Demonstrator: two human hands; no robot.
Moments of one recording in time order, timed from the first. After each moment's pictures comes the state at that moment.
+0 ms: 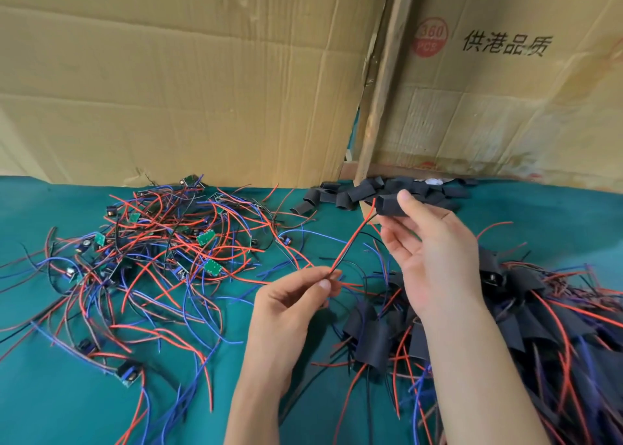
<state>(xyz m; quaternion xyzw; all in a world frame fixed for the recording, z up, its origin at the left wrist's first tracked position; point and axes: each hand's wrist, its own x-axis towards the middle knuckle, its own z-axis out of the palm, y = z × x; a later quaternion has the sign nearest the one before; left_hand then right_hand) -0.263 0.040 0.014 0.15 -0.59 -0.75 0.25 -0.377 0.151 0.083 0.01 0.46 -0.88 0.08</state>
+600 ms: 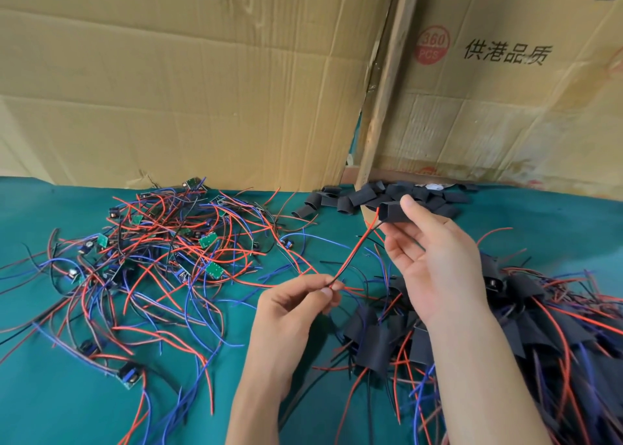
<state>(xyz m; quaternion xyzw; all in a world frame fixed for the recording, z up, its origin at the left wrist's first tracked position) -0.265 0.038 0.008 0.15 -0.57 -0.77 0.25 -0.374 0.157 0.086 0.01 0.48 -0.87 0.11</state>
